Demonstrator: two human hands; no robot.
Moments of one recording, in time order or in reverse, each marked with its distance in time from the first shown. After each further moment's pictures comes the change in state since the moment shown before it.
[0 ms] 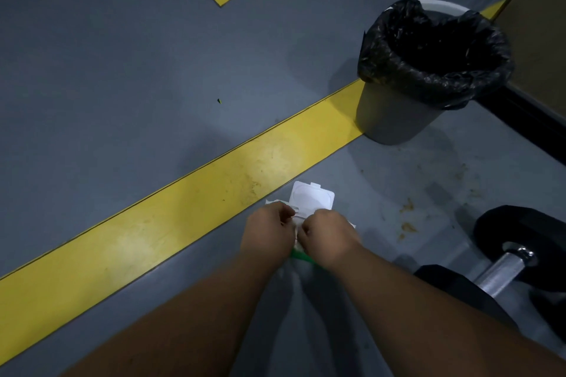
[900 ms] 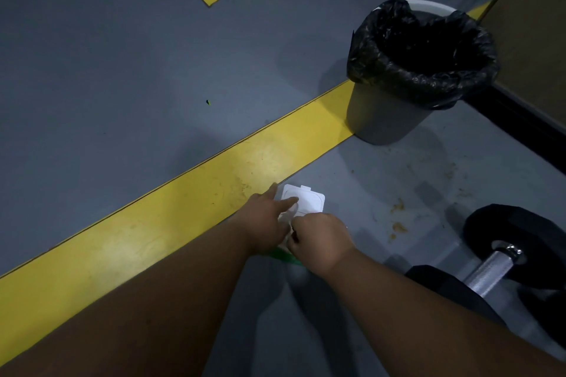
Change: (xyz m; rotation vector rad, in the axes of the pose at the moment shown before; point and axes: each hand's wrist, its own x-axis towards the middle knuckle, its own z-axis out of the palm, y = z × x) left_hand 0.047 -0.011 -0.010 0.533 -0.353 0.403; right_hand -0.013 -0.004 -0.013 -0.133 0.109 -0.179
